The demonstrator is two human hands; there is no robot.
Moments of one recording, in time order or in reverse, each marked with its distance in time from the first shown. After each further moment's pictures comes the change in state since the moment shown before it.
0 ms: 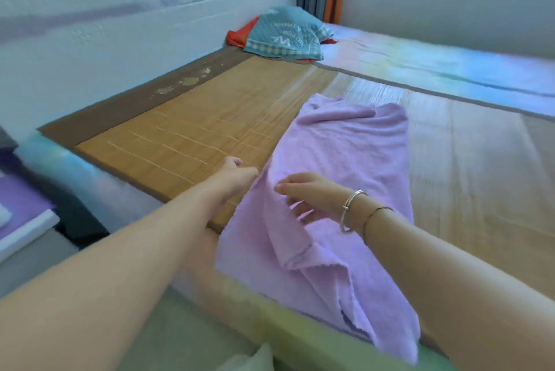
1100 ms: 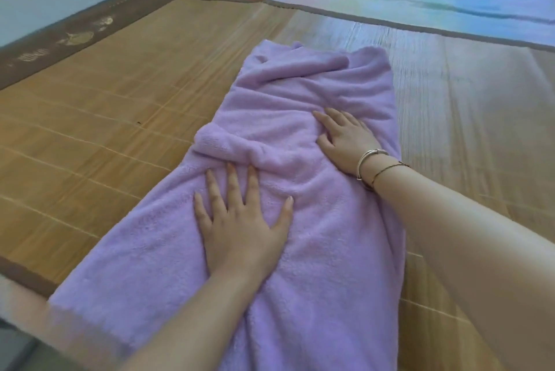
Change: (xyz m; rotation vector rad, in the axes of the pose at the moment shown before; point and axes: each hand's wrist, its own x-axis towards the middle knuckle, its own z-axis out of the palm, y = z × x) left_hand 0.045 -0.039 0.180 0.952 0.365 0.386; right_hand 0.139 0.132 -0.200 -0.973 0.687 -0.131
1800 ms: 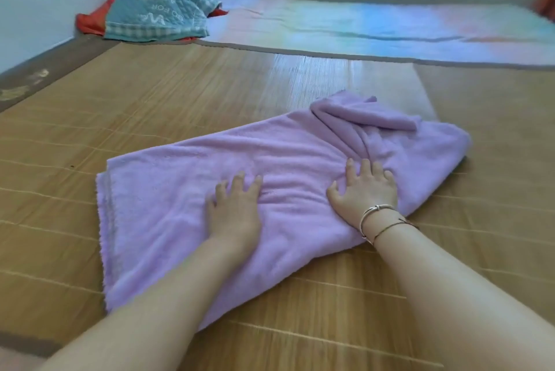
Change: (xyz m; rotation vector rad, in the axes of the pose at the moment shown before) left_hand 0.009 0.100 -0.017 0.090 -0.194 0.326; right_hand -0.147 0.091 -0.054 -0.312 -0.007 0.493
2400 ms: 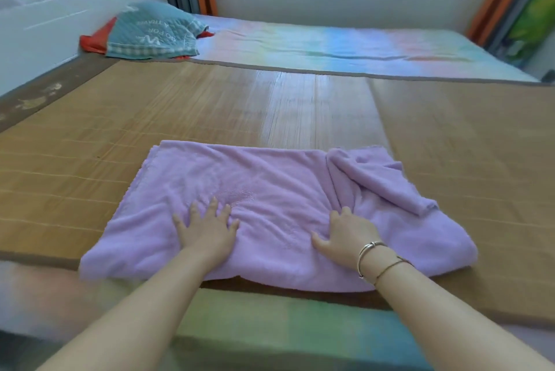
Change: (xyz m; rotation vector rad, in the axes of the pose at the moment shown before) left_hand -0.125 -0.027 -0.024 0.012 -0.242 -0.092; right_hand -0.182 0.033 -0.061 0.115 -0.235 -0.105
